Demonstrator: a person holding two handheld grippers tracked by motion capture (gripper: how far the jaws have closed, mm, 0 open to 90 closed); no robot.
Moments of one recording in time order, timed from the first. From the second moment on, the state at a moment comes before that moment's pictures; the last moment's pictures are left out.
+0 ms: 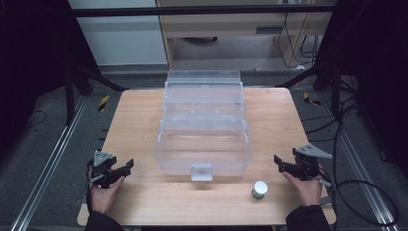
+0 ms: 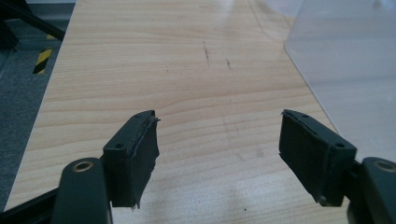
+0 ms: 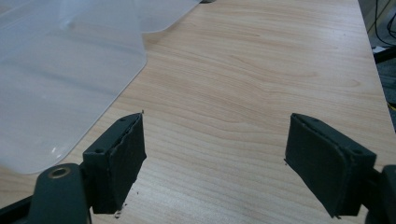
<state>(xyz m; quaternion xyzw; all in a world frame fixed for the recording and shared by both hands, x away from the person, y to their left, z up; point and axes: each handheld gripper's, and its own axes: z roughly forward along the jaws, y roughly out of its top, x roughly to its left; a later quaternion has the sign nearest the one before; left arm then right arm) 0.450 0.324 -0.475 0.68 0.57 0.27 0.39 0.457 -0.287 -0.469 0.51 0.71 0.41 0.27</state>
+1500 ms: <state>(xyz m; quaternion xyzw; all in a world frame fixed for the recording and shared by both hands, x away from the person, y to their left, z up) 0.448 0.323 -0.475 0.69 0.56 0.27 0.37 0.442 -0.223 -0.369 0.27 0.91 0.26 0.15</state>
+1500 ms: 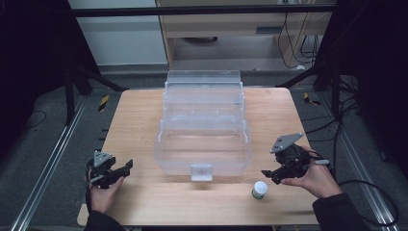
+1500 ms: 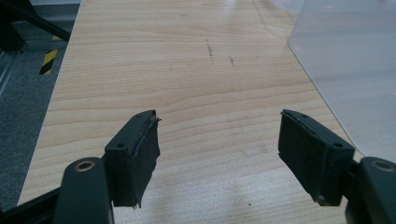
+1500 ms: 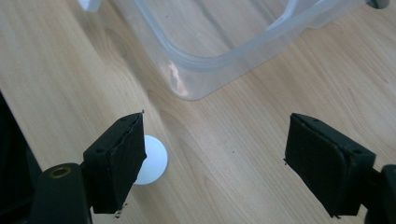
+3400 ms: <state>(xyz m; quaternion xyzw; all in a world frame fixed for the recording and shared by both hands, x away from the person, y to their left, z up) 0.448 0.321 -0.473 0.69 0.56 0.28 0.37 0.434 -0.192 -0.416 0.17 0.98 0.13 0.06</state>
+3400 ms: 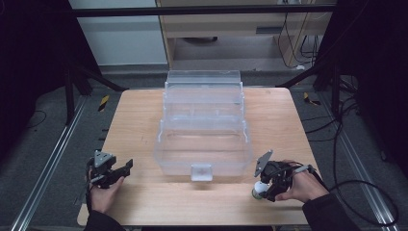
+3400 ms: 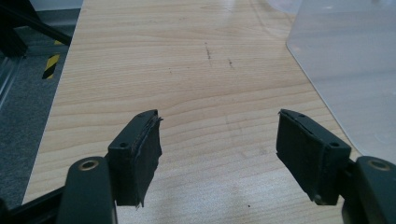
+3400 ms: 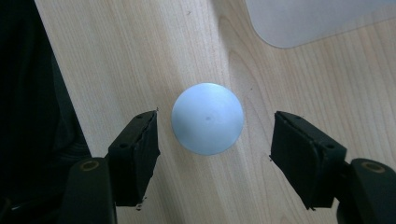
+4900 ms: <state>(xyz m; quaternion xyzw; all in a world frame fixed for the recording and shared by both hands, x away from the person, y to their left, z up) 0.448 0.321 -0.473 0.69 0.56 0.28 0.37 0.447 -0.176 -0.437 0.15 0.99 0.08 0.02</state>
